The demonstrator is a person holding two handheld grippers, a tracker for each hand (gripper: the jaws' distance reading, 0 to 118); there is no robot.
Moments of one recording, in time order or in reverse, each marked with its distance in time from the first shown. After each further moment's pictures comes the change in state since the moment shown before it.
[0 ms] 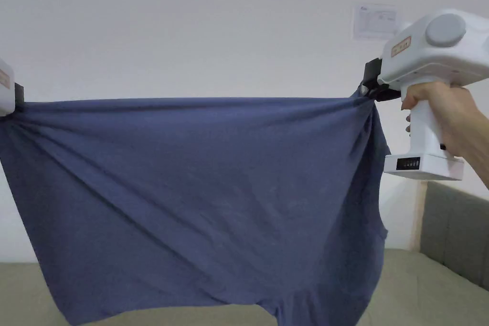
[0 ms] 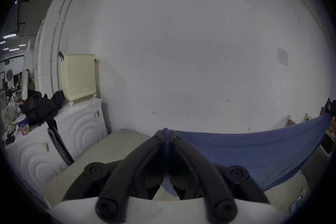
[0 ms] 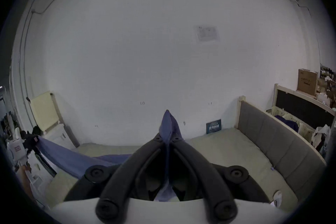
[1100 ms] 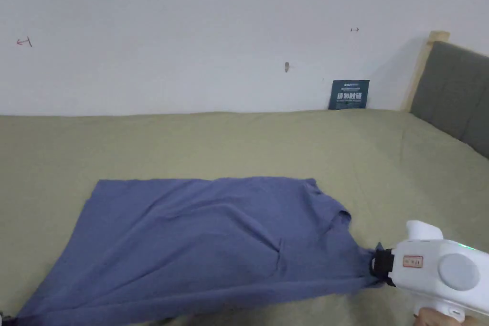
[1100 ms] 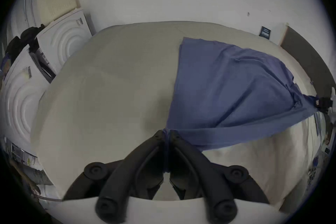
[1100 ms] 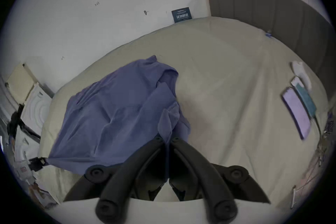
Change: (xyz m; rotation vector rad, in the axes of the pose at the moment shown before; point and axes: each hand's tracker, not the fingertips) left arm -0.072 -0.430 0.105 -0.683 -0.084 -0.172; right arm 0.101 -0.472 0.074 -0.541 -0.177 -0.196
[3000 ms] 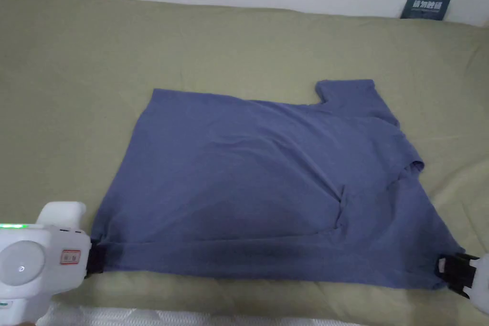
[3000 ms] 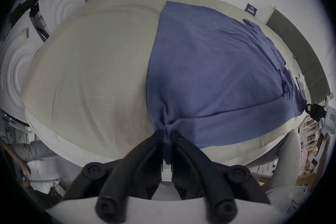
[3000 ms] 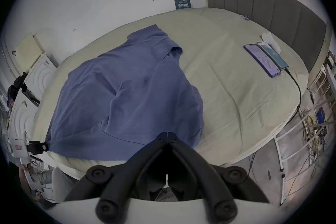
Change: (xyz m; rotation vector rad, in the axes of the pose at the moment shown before) left arm -0.006 -0.162 0.069 -0.210 -0.134 0.015; right arm 0.032 -0.168 0.143 -0.083 -0.014 0.099
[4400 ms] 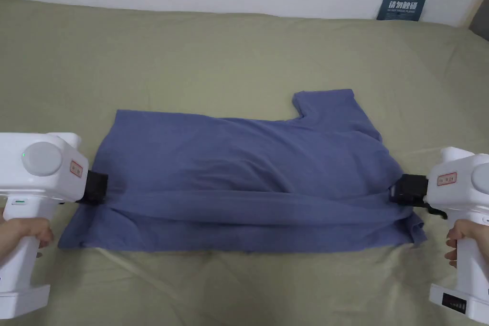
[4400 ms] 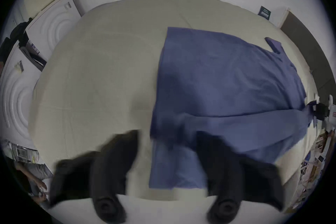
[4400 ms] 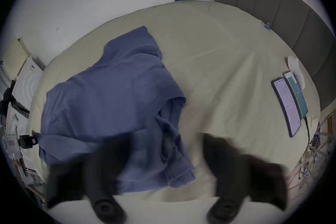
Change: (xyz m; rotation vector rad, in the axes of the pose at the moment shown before) left arm 0.025 0.186 -0.069 -0.013 0.109 -0.022; right arm 0.000 0.165 -0.134 -0.102 -0.057 0.017
